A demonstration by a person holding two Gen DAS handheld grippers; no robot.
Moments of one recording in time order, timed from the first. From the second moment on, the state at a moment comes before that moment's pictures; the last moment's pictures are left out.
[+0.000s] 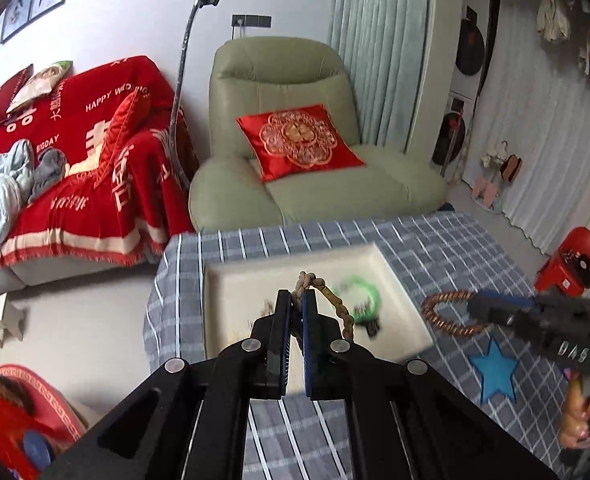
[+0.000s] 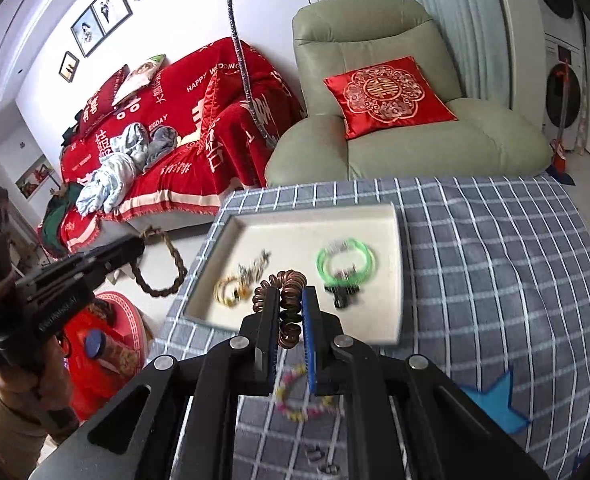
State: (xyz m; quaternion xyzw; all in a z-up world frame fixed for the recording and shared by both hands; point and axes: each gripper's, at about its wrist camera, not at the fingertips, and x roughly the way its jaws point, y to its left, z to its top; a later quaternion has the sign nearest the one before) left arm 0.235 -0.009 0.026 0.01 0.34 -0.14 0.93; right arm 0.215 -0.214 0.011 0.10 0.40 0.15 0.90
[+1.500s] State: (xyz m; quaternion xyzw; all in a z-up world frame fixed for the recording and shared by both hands) left arm 0.294 -0.057 -0.141 0.08 0.44 -0.09 0.89; right arm 0.281 -0.224 -0.114 0.13 0.47 0.10 0.87
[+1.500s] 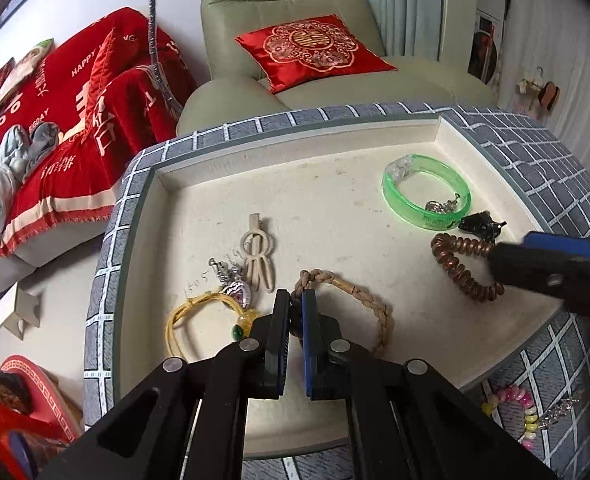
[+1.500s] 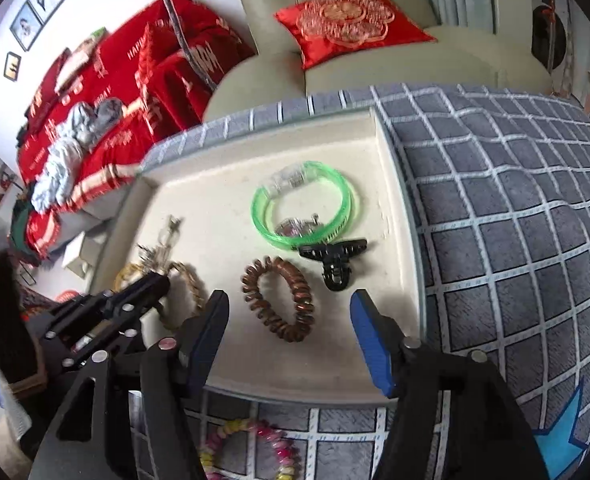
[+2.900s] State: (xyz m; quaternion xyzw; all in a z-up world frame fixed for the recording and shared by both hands) left arm 0.190 -0.074 -0.132 0.07 0.45 -0.14 0.88; right arm 0.153 -0.258 -0.124 0.00 0.47 0.15 0.87
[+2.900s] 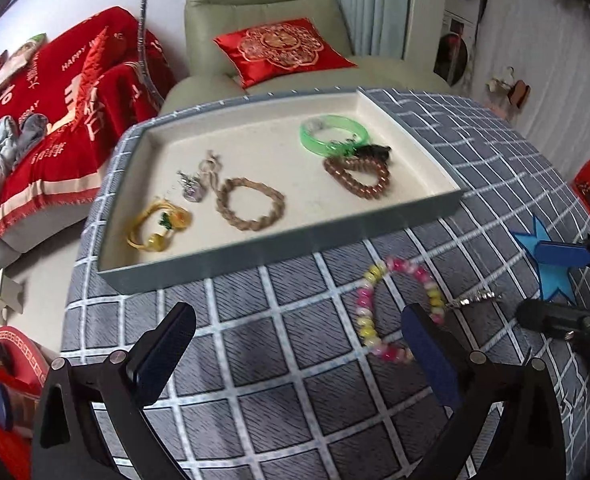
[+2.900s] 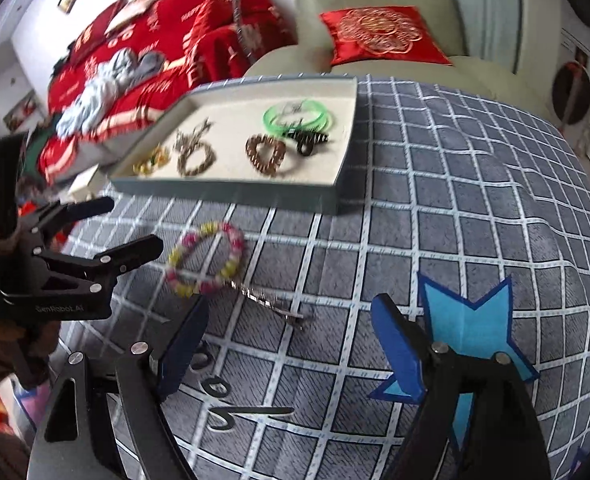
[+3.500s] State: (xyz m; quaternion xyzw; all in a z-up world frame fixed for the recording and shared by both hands) left arm 0.202 -0.085 -0.151 0.07 0.48 -0.14 0.86; right arm 0.161 -0.227 -0.140 -0.11 0.47 0.20 0.85
